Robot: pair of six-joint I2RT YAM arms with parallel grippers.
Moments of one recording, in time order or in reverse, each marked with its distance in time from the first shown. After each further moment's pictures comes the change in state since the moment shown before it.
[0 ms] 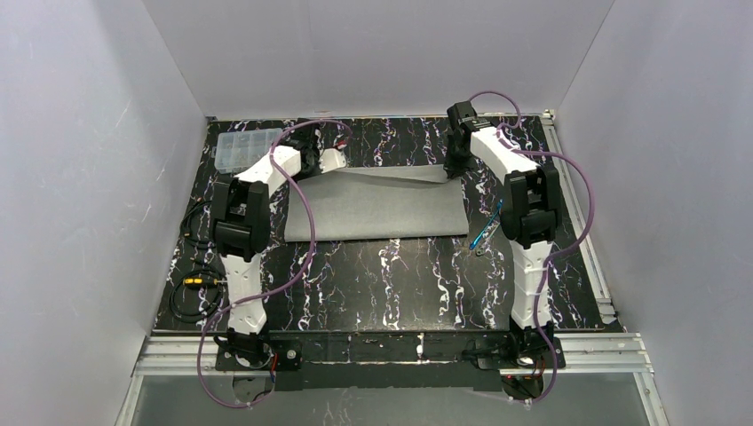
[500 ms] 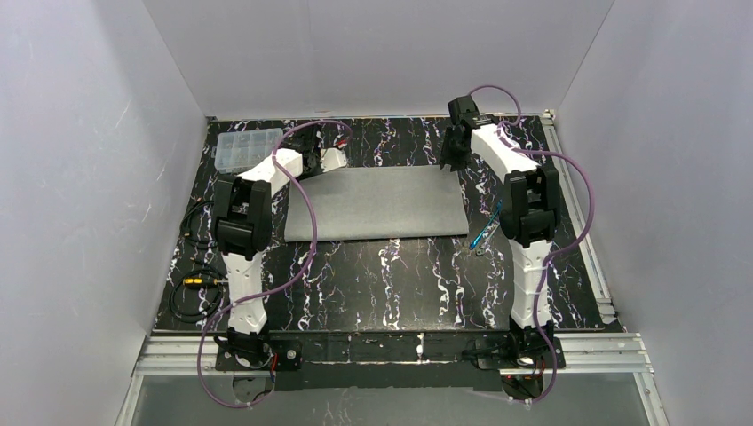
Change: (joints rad) left arm -0.002 0.034 -0.023 0.086 -0.019 -0.019; right arm -0.004 0.020 0.040 0.042 -0.044 0.025
